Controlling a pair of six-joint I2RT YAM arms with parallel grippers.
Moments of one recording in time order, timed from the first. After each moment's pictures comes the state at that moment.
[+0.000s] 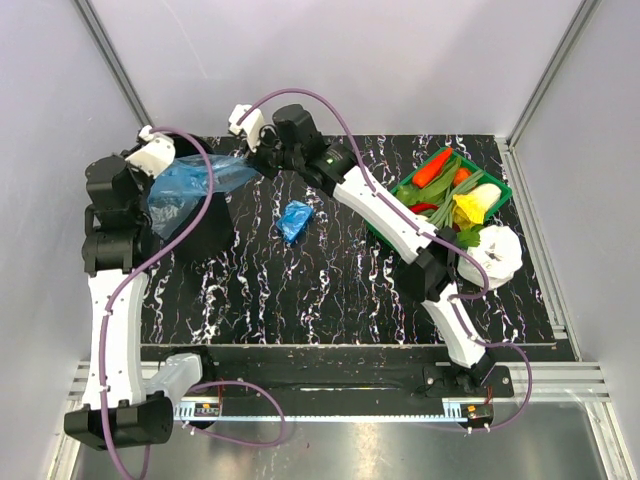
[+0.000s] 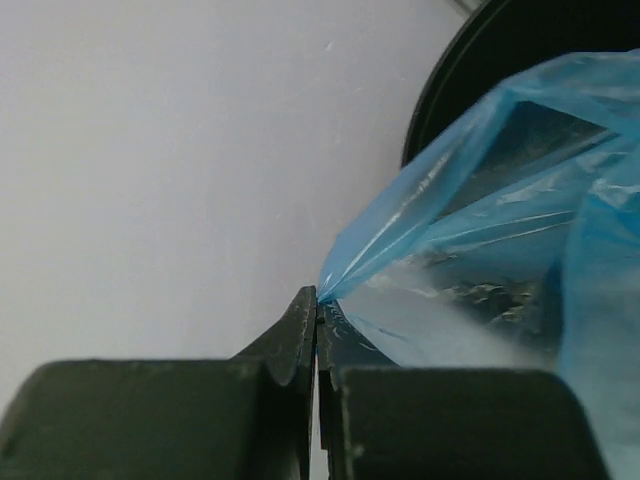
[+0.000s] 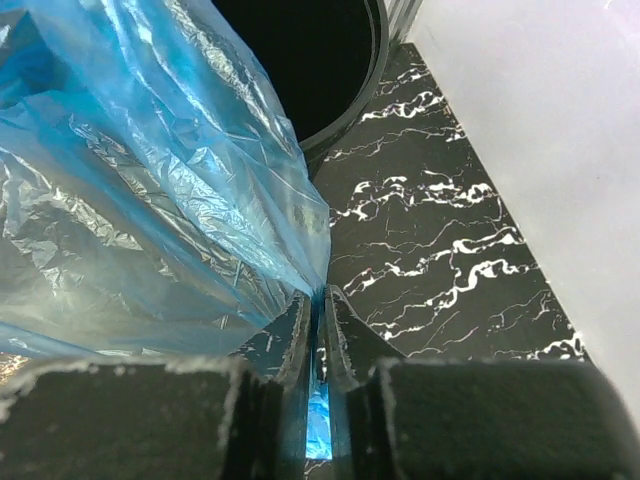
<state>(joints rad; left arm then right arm) 0.10 0.98 1.28 -0.49 -0.37 0.86 0.83 2.28 2.52 -0.55 -0.25 -0.32</state>
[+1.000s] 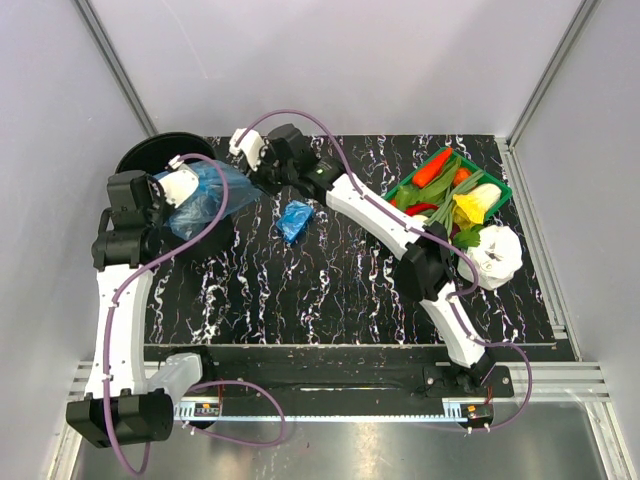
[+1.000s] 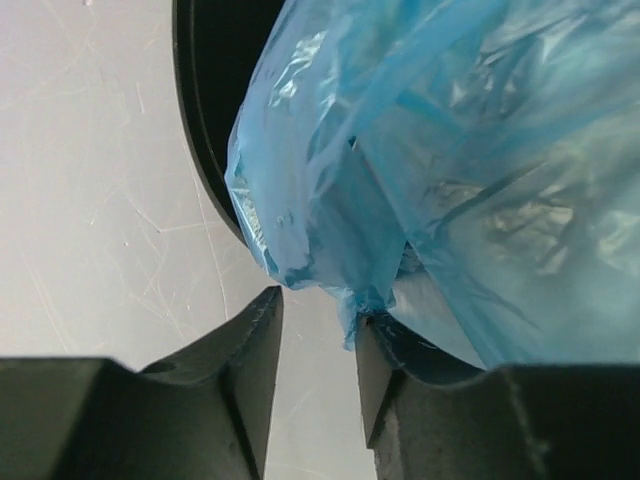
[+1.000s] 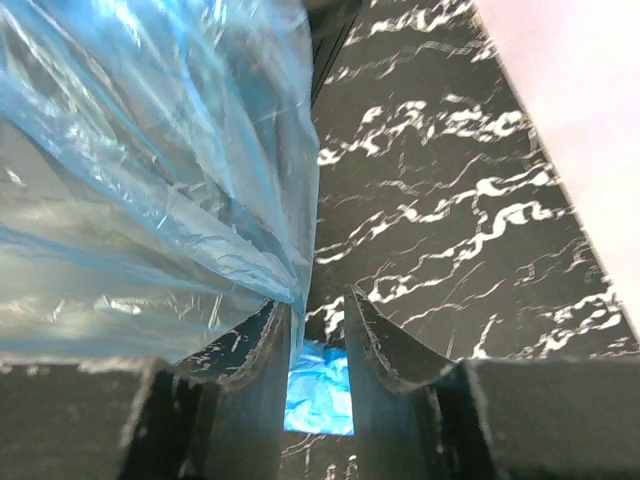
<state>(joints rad) 0.11 1.00 1.19 -0.73 -0.20 0.88 0.83 2.31 2.34 -0.49 -0.21 -0.35</state>
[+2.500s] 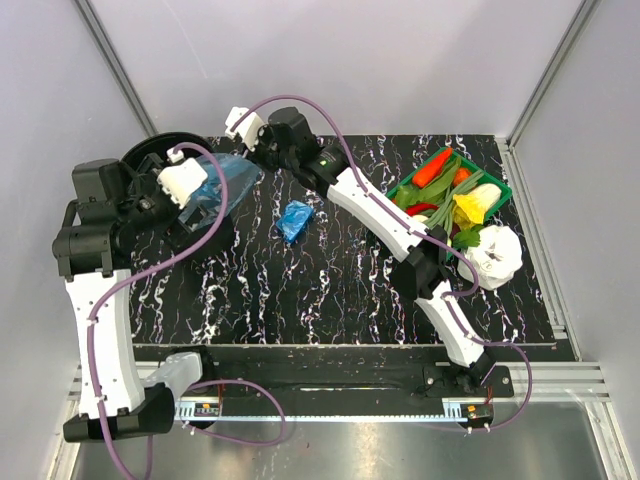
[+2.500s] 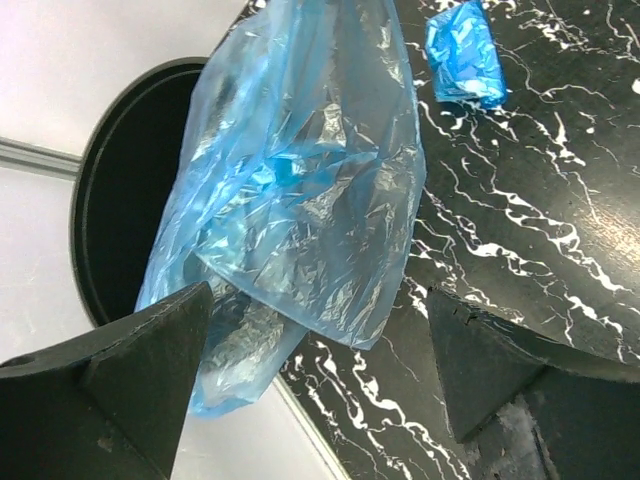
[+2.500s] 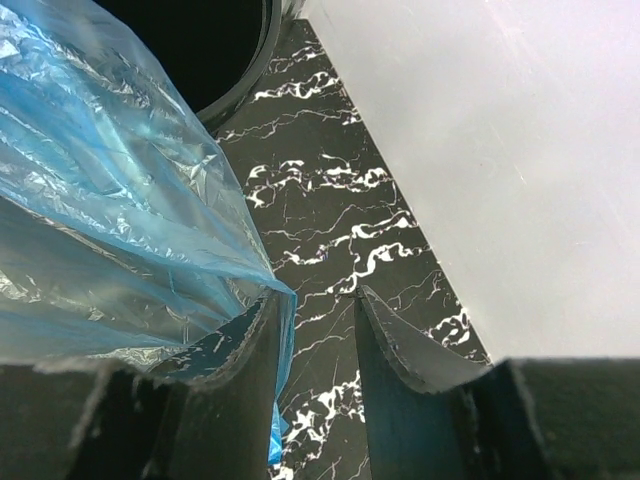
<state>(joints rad) 0.13 1.04 1.57 -1.13 0.46 0.86 0.83 2.36 2.58 -0.50 -0.06 -0.48</state>
